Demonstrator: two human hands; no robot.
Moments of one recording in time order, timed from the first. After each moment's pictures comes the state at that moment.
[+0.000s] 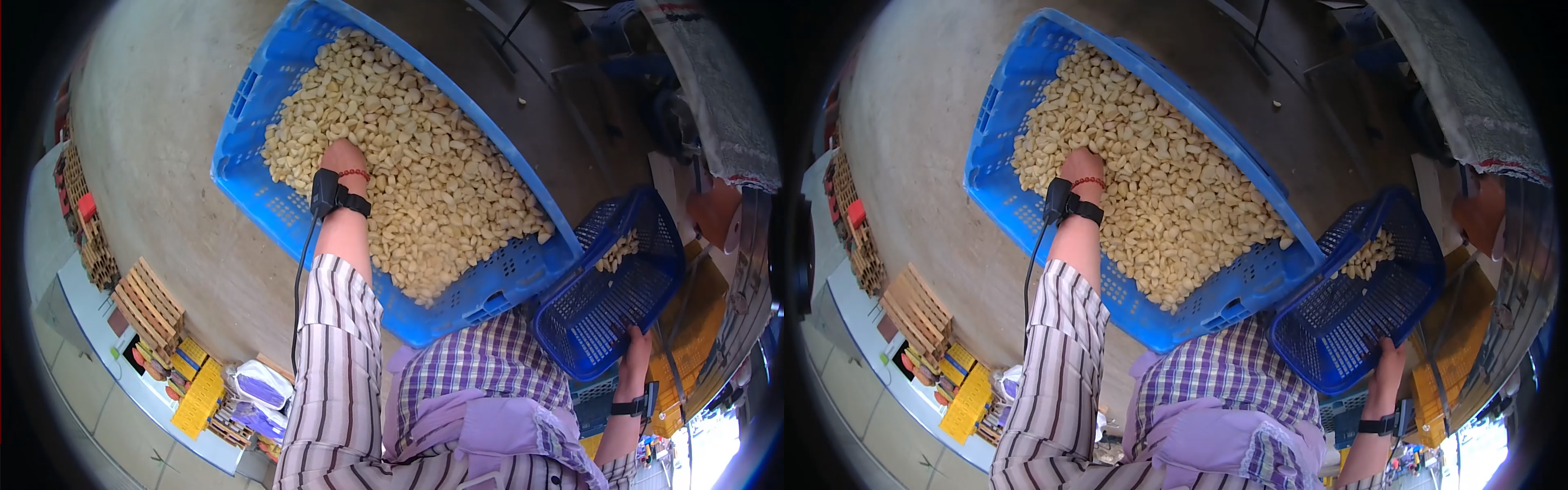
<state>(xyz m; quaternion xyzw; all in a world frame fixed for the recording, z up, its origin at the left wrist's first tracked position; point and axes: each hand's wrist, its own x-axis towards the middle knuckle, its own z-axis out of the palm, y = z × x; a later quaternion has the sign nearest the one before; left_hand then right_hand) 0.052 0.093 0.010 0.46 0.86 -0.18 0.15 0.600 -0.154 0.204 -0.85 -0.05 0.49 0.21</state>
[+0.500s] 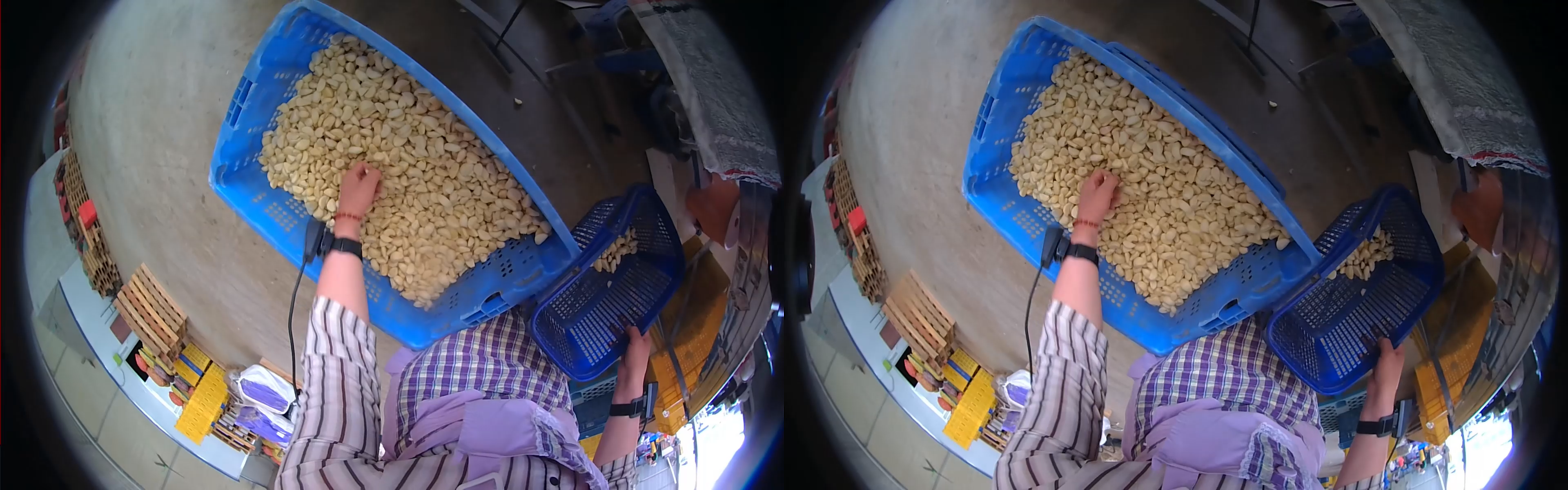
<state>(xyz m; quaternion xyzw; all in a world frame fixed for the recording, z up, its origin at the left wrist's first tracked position) 0.052 0.034 0.009 0.31 0.76 0.15 0.54 0.598 -0.157 0.203 -0.85 -0.04 0.48 0.22</state>
